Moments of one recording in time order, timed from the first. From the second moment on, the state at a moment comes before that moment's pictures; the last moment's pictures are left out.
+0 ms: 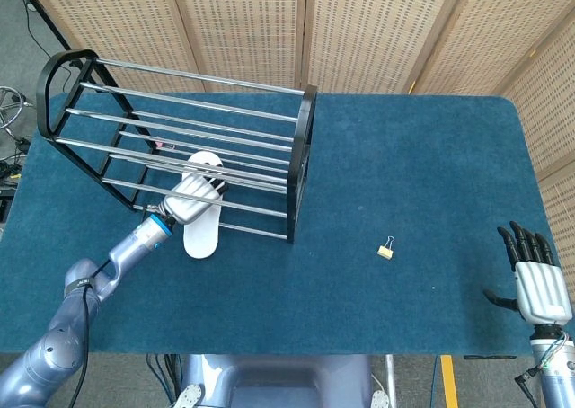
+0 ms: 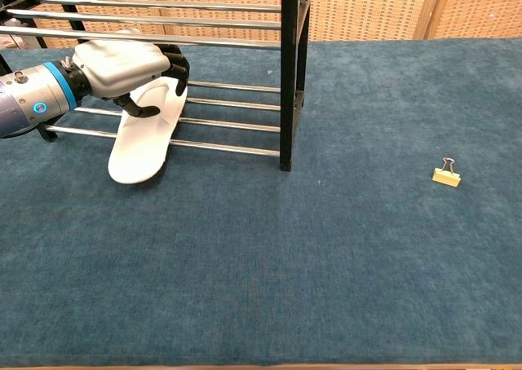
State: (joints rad) left arm -0.90 -1.95 0.12 -0.18 1.68 1.19 -0.26; right arm 0.13 -1.17 0.10 -1.53 -1.39 1.39 -0.05
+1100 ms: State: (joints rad) left arm -0.87 -1.94 0.15 -0.23 1.73 1.31 -0.27; right arm 0.12 -1.16 0.10 -1.54 -1.40 1.40 -0.05
